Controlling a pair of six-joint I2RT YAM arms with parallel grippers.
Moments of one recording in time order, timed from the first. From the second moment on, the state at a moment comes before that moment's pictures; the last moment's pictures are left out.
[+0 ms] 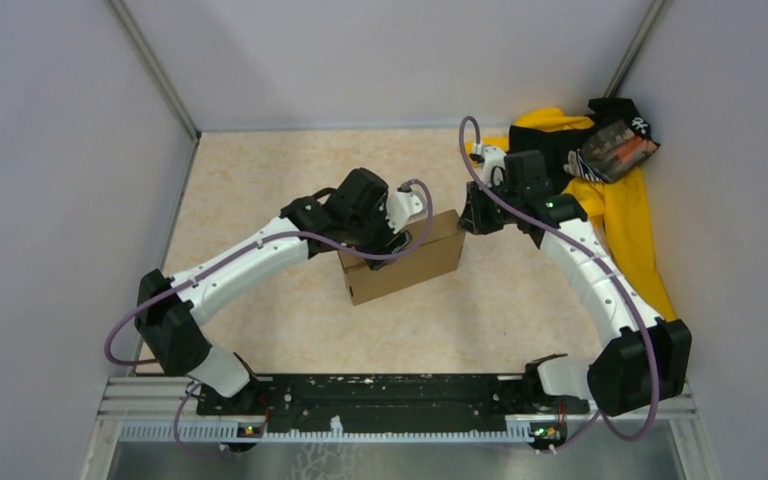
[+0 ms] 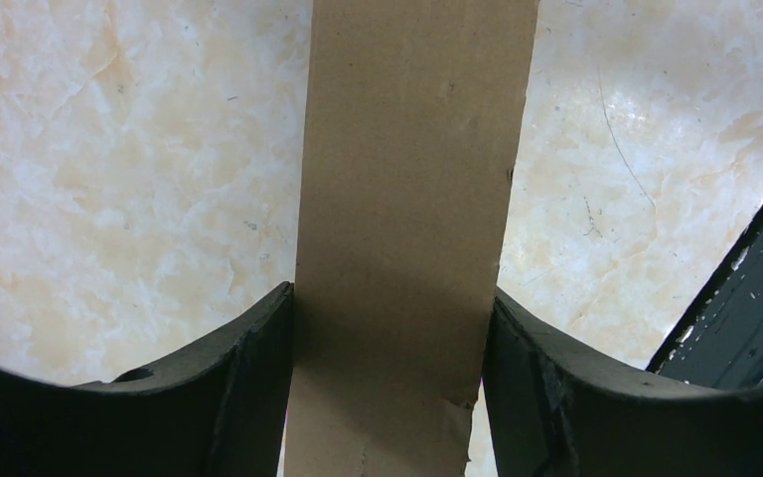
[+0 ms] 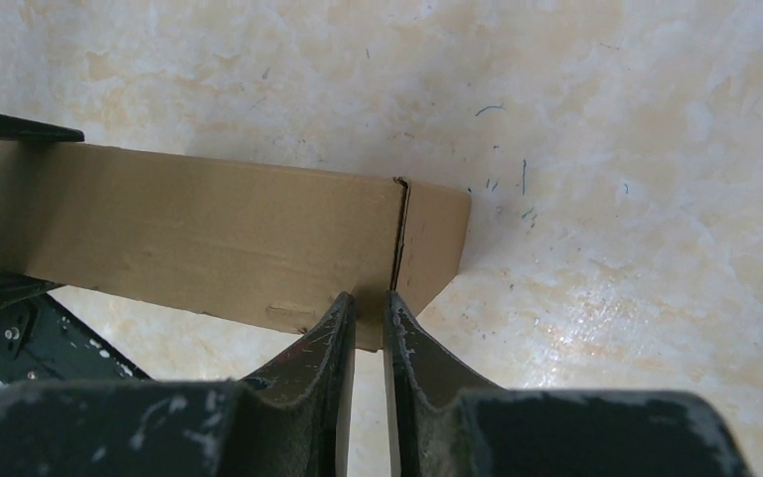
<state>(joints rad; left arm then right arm) -0.85 1.55 1.39 -0.68 0.09 0.24 0.28 1.27 1.15 -0.65 -0.37 0.04</state>
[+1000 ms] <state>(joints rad) -0.83 1.50 1.35 -0.61 0.28 0.10 0.29 1.26 1.12 -0.61 -0.39 0.03</state>
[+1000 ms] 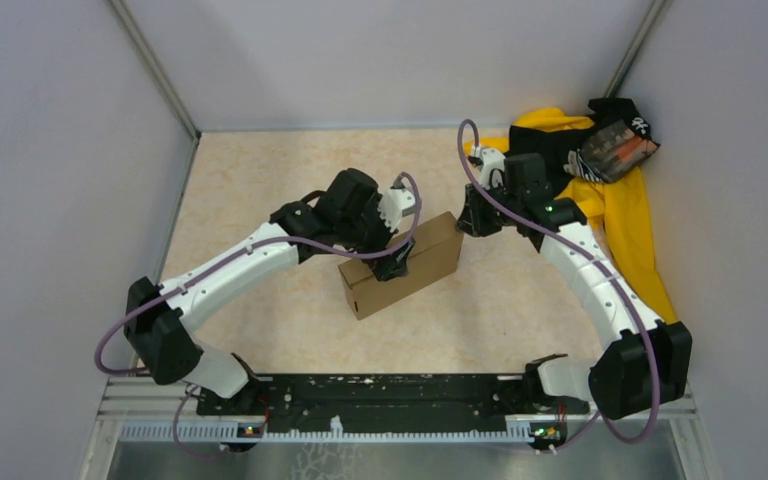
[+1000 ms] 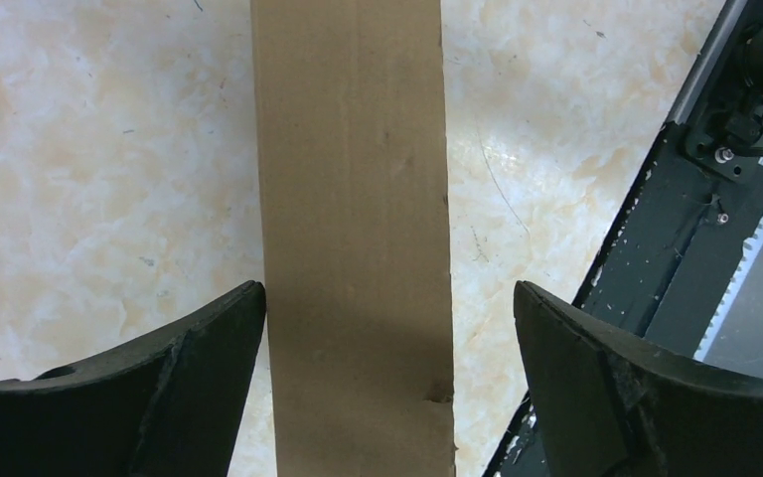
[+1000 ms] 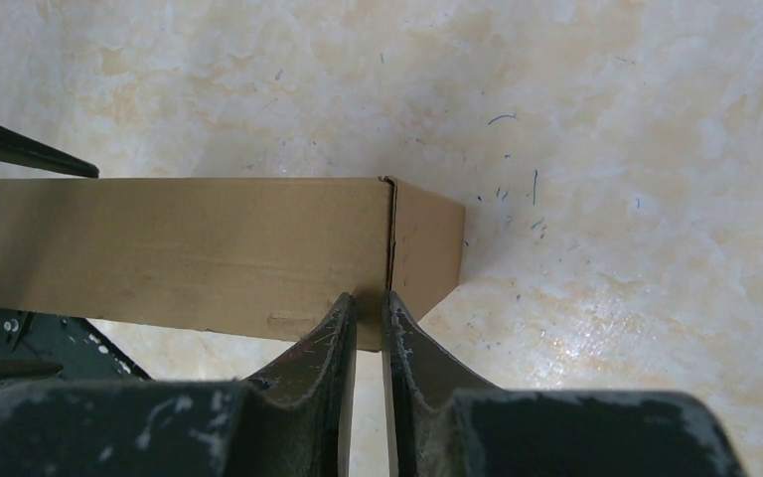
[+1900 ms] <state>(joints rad) -0.83 1.27 1.33 -0.67 0.17 -0.17 0.29 1.24 1.09 -0.58 -0.41 0.03</state>
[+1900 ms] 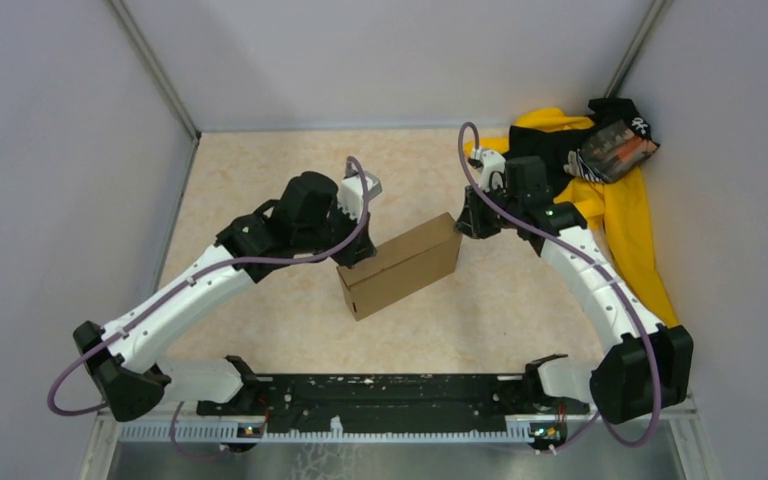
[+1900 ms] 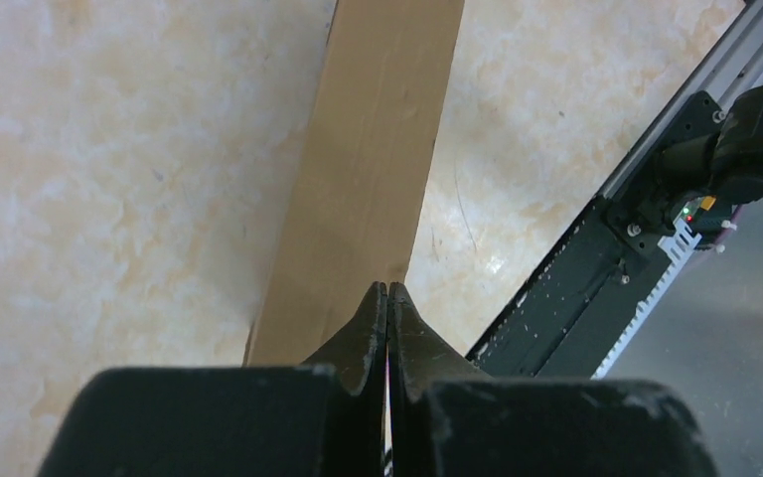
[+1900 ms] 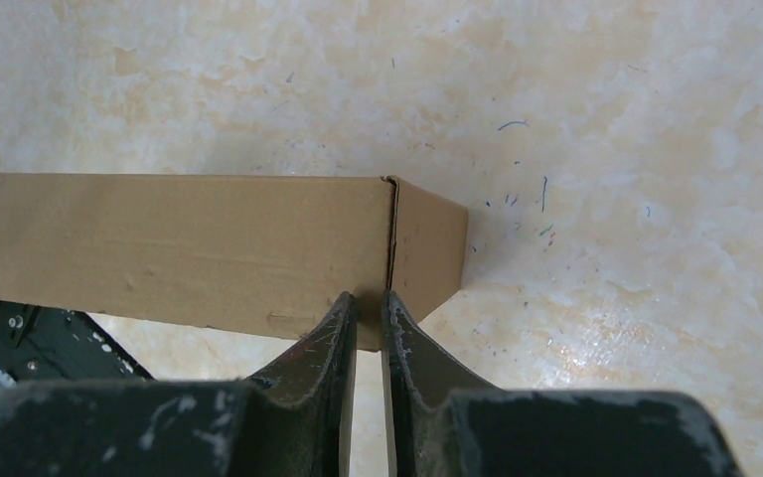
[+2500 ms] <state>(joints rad) -0.83 1.13 1.16 -0.75 0.08 -0.40 0.30 1.24 1.07 -0.56 -0.42 0.03</state>
